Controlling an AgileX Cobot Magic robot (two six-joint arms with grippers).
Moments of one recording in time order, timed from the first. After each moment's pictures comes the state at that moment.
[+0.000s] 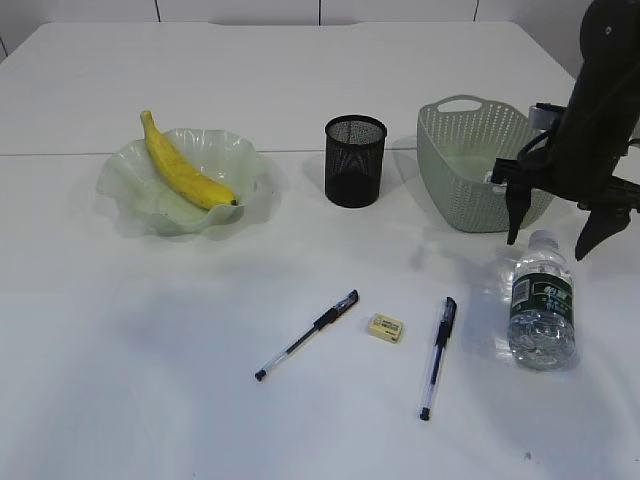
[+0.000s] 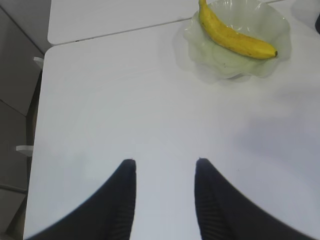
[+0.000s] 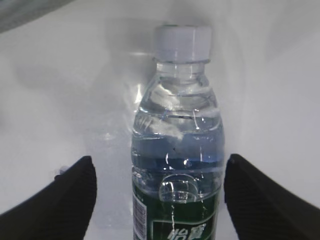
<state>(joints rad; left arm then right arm) -0.15 0.82 -1.14 0.18 1.12 -0.08 0.03 2.09 -1.66 0.02 1.22 0.42</state>
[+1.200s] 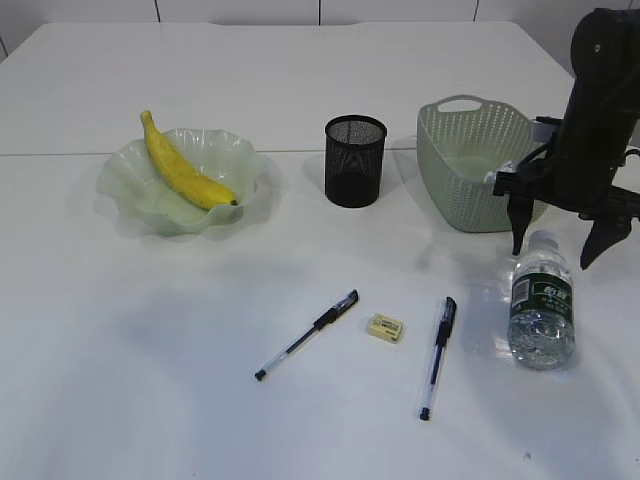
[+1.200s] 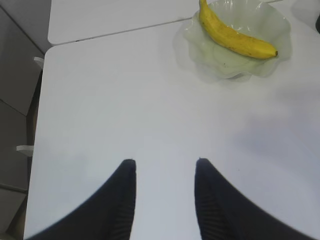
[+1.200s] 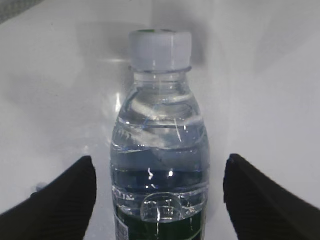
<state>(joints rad) -0.15 0.82 -1.14 0.18 1.12 -0.08 0.03 2.12 -1.66 -0.02 1.22 0.46</state>
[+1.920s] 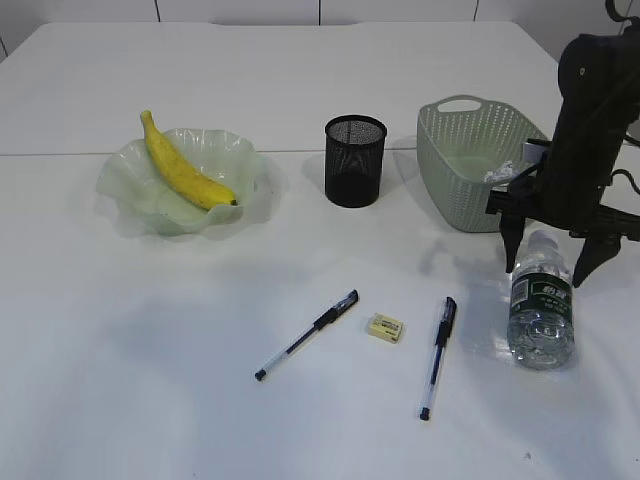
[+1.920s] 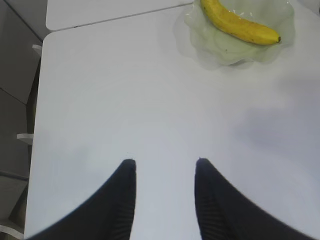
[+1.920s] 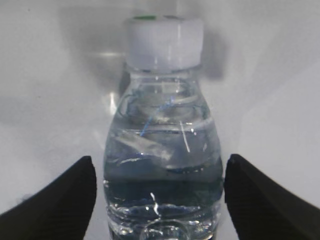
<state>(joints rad) -0.15 0.82 -1.14 0.18 1.16 -0.08 0.03 2.18 -1.66 0.00 1.22 0.46</state>
